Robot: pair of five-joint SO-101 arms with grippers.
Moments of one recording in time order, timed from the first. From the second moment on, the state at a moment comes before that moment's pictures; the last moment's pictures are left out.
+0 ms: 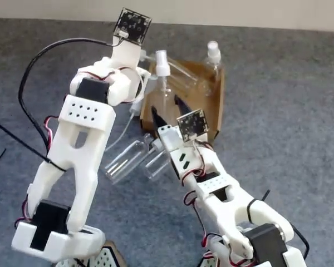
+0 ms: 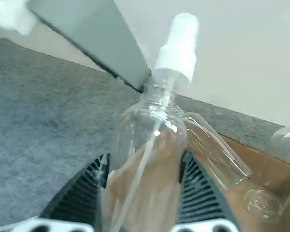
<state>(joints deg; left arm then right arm) 10.0 -6.9 2.7 55.5 -3.5 -28.7 -16.9 71.1 -41.5 6.9</state>
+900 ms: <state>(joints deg) -5.3 -27.3 21.1 59.7 -7.2 -8.0 -59.7 71.1 -13.9 2.1</state>
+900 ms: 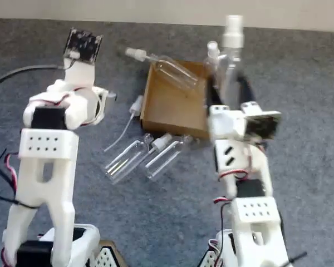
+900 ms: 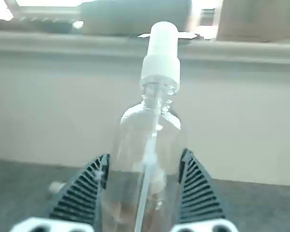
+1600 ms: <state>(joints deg) -5.7 2.9 1.0 53.8 -0.4 10.6 -38.1 76.3 -16.0 2.4</state>
